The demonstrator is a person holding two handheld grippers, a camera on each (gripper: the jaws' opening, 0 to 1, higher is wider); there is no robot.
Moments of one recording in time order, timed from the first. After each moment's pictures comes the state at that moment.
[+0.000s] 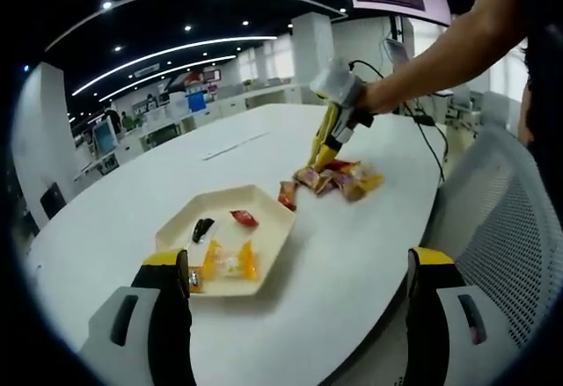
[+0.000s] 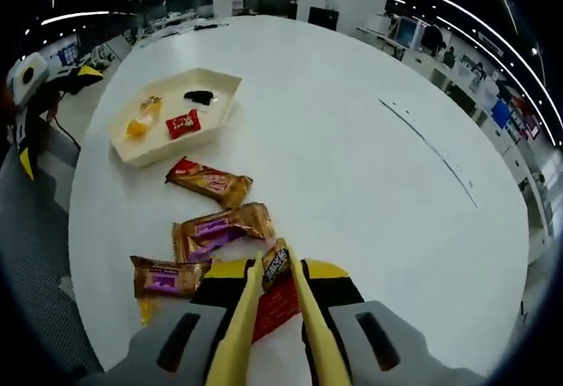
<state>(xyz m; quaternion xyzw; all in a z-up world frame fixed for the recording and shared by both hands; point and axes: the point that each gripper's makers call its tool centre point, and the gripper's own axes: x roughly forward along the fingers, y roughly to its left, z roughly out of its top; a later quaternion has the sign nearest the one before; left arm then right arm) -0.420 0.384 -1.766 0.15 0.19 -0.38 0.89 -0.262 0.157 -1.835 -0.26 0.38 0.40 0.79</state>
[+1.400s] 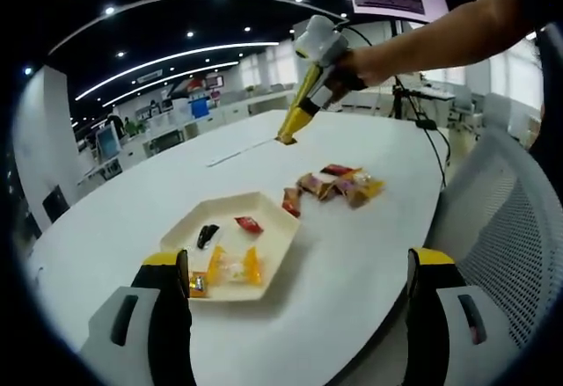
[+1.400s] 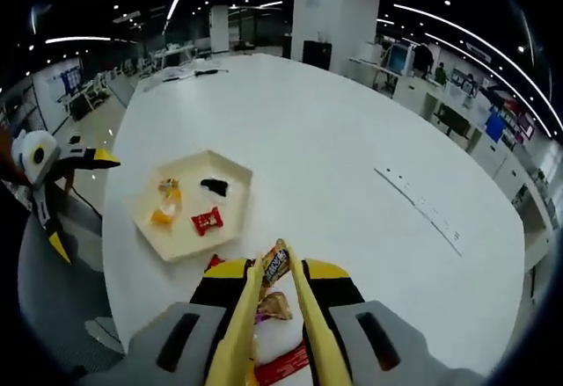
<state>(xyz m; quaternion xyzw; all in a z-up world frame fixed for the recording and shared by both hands) -0.418 0.384 -1.760 0.15 0.18 -0.38 0.90 -0.247 0.232 -1.734 -0.21 0.32 0.42 0.82</state>
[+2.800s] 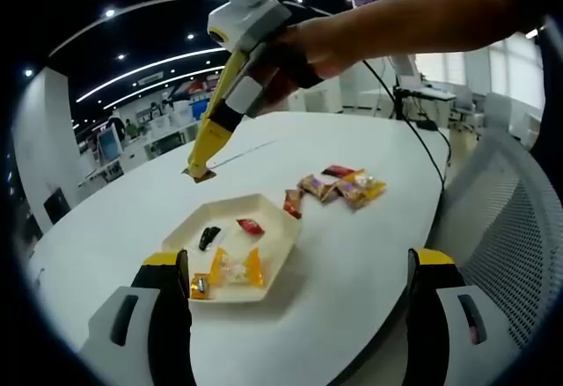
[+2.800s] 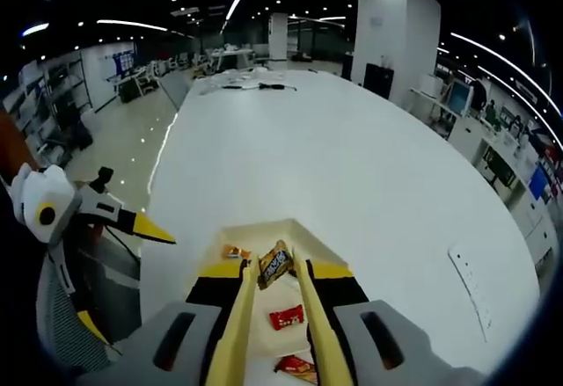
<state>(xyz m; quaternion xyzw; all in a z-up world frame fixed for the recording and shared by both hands) -0.417 0.386 -1.758 0.15 0.17 -0.37 0.90 -0.279 0.392 -1.706 -0.23 0.27 0.54 0.76</state>
